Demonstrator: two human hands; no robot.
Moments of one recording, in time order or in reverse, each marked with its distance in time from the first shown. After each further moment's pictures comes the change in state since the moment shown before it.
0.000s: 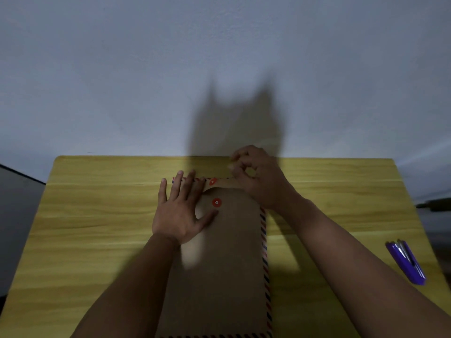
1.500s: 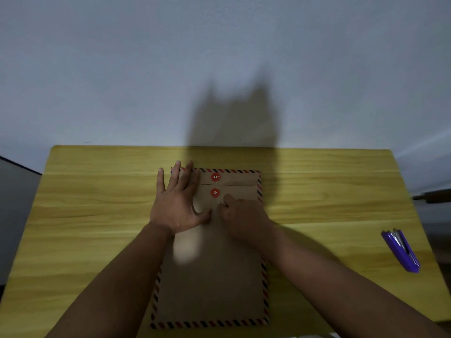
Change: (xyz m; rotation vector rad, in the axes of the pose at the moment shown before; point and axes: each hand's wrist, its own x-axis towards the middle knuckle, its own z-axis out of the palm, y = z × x) left_hand -0.002 -0.002 -0.013 -0.014 -0.082 0.053; right_hand -0.073 0.032 0.079 -0.794 -0.477 -0.171
